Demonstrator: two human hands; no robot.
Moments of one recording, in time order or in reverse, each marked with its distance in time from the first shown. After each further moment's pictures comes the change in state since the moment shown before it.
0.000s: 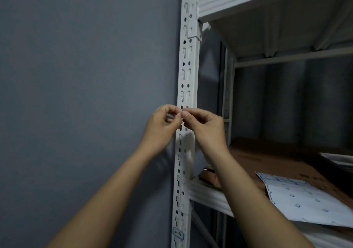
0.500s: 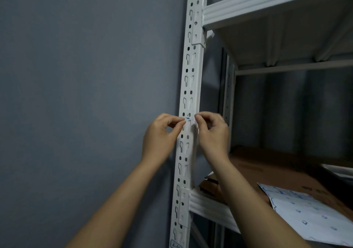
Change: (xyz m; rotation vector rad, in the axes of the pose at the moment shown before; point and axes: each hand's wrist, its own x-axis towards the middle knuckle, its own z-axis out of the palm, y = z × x) left_hand 0.004 -0.019 0.007 0.176 0.193 0.151; right_hand 0.027 0.025 -0.002 -0.342 0.219 -0.145
